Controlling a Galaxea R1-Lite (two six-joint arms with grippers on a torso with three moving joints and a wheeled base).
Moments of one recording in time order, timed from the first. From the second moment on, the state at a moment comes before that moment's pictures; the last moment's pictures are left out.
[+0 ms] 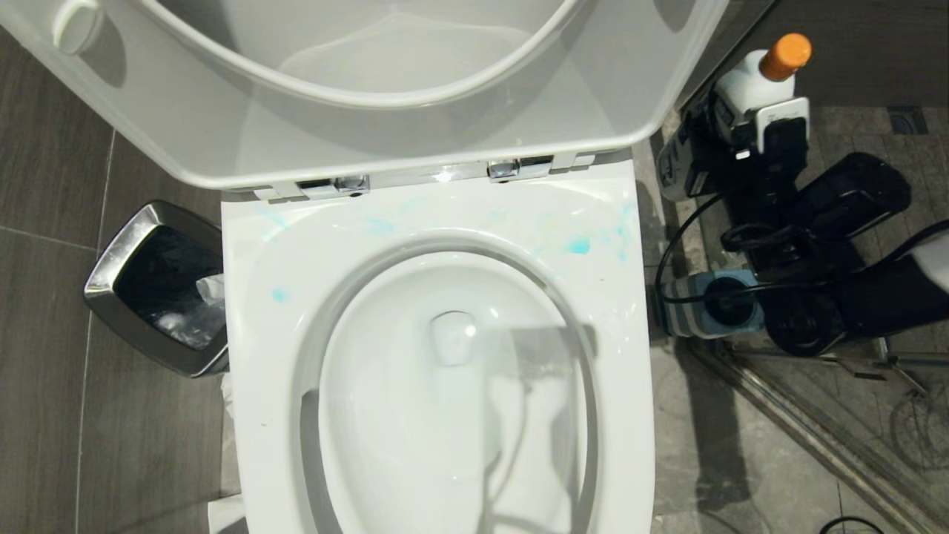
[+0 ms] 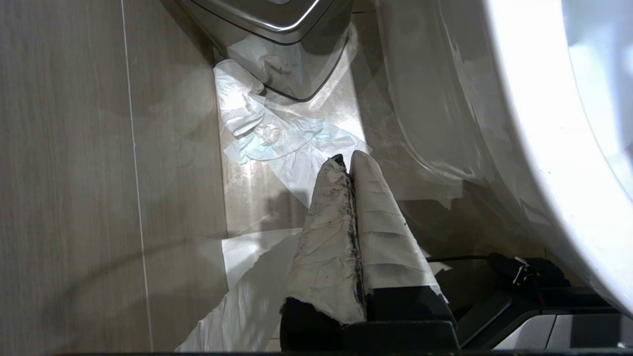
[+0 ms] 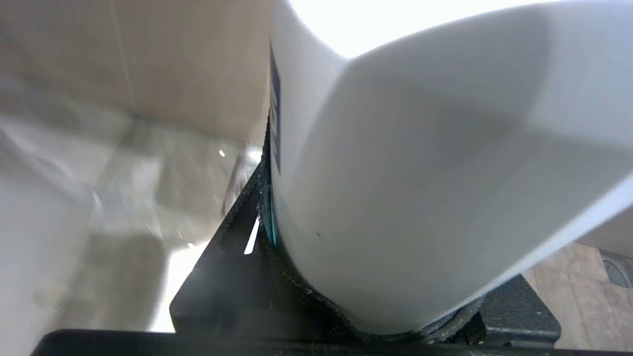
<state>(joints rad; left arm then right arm) 0.00 0.00 0.00 0.00 0.00 0.00 0.19 2.02 -1.18 -1.48 -0.11 -0.41</state>
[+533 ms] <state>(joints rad) 0.00 0.00 0.00 0.00 0.00 0.00 0.19 1.65 -1.11 -1.15 -0.12 -0.31</state>
